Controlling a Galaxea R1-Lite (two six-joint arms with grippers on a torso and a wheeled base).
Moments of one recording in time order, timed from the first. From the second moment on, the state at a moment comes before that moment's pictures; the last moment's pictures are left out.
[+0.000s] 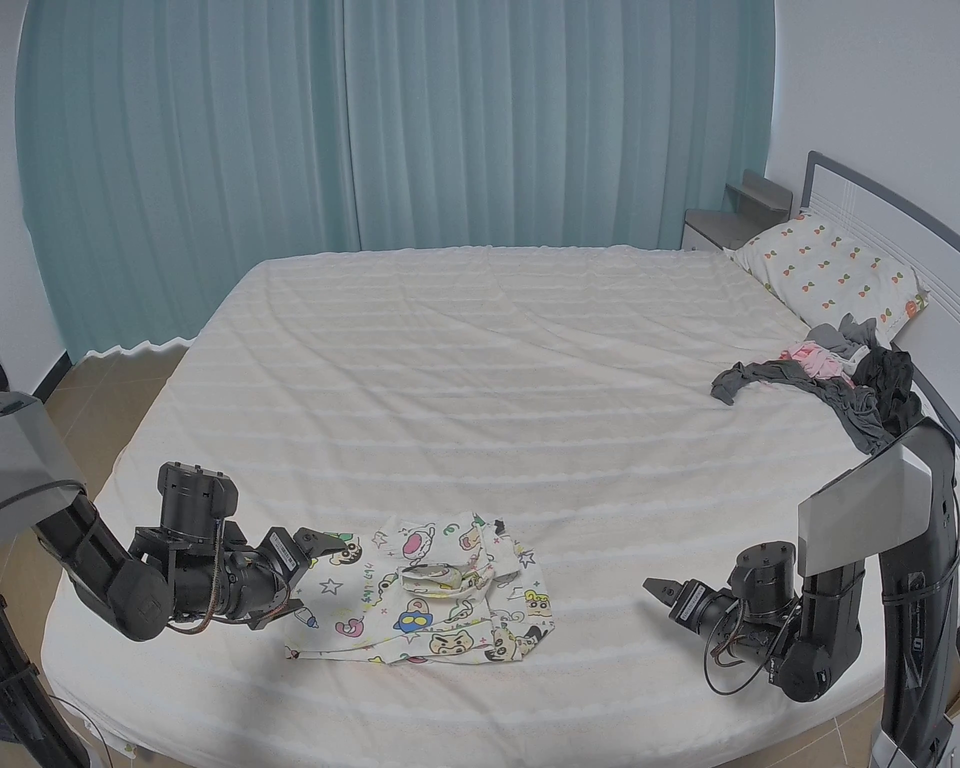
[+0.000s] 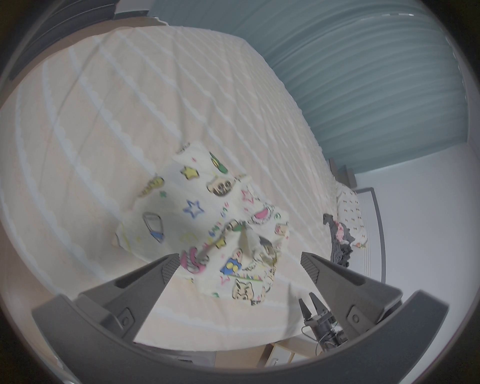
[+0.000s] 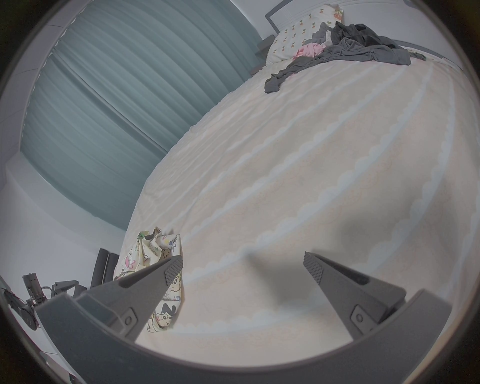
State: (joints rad) left arm -0.22 1.93 -0.47 -0.72 -0.25 -0.99; right arm 0.39 2.41 -0.27 -1.55 -0.10 0.83
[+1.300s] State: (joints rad) left arm -0.16 2.00 -0.44 -0.84 -0.32 -0.99; right arm 0.75 2.27 -0.77 -0.94 -0.10 0.44
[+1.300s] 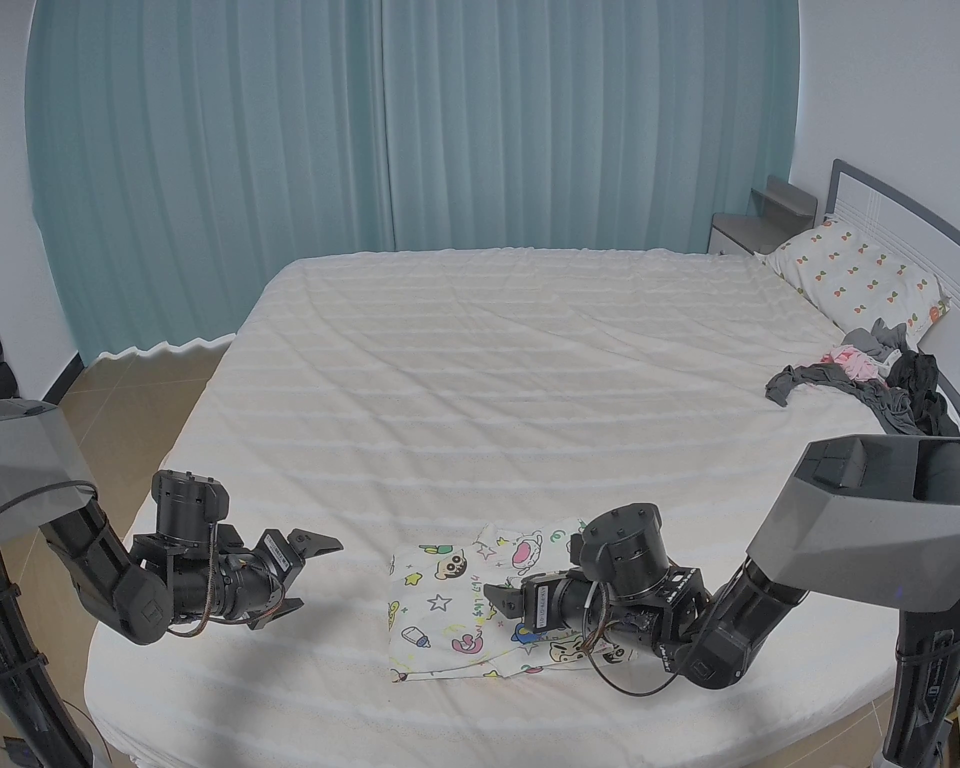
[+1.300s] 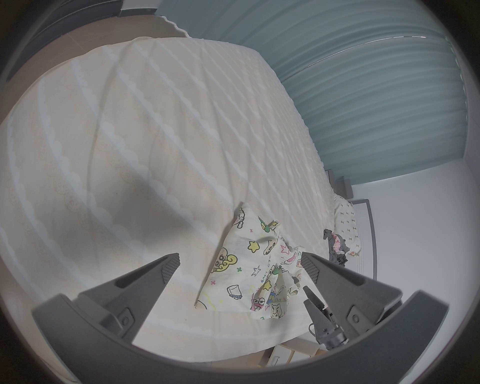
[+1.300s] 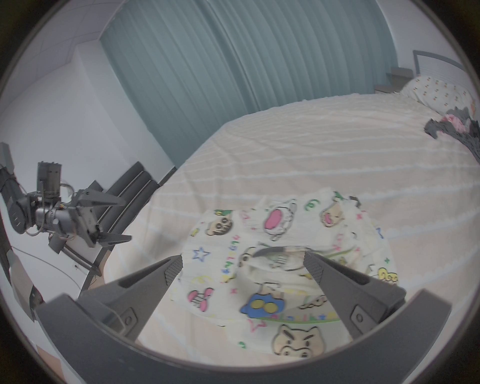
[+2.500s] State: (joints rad) left arm -0.16 2.02 -0.43 -0.85 -0.32 -0.98; right arm 0.81 2.30 -0.75 -0.94 -0.12 0.48
